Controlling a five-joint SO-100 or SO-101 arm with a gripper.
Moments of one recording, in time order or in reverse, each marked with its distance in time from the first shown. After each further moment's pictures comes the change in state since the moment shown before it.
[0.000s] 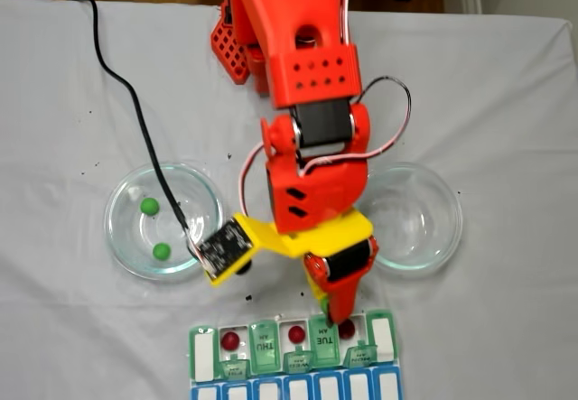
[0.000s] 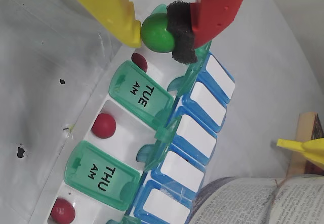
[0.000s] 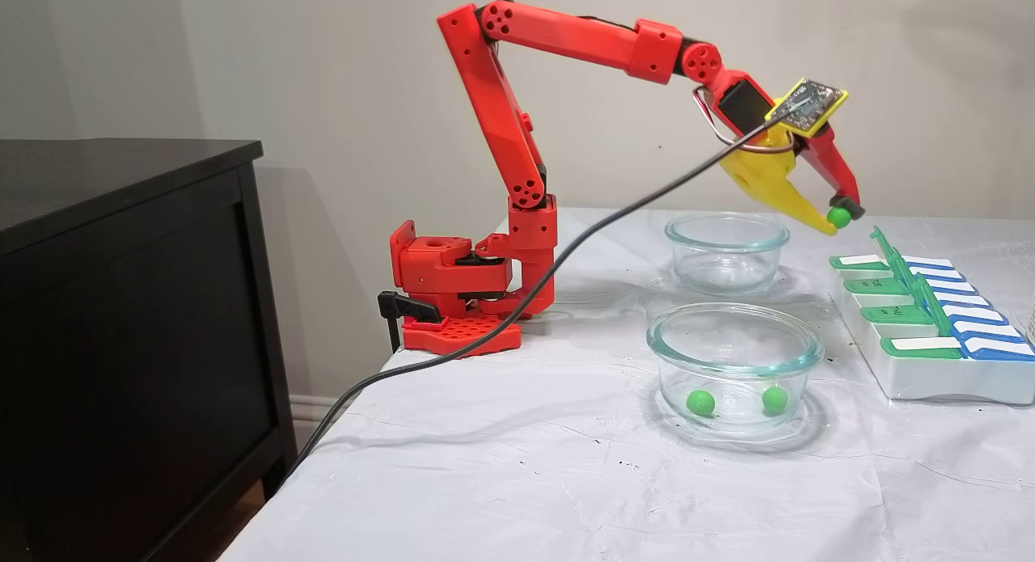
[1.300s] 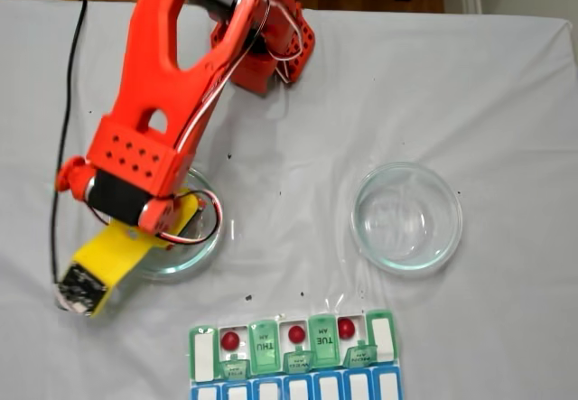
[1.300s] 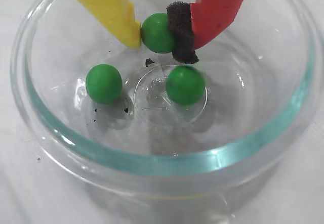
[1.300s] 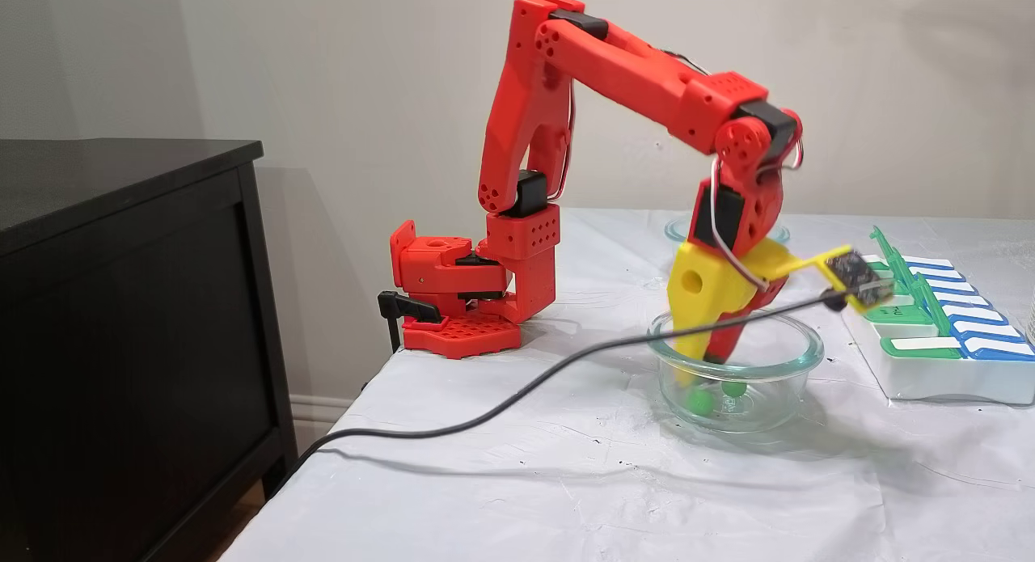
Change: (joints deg) arm 37.8 -23.6 -25.3 48.1 -58.4
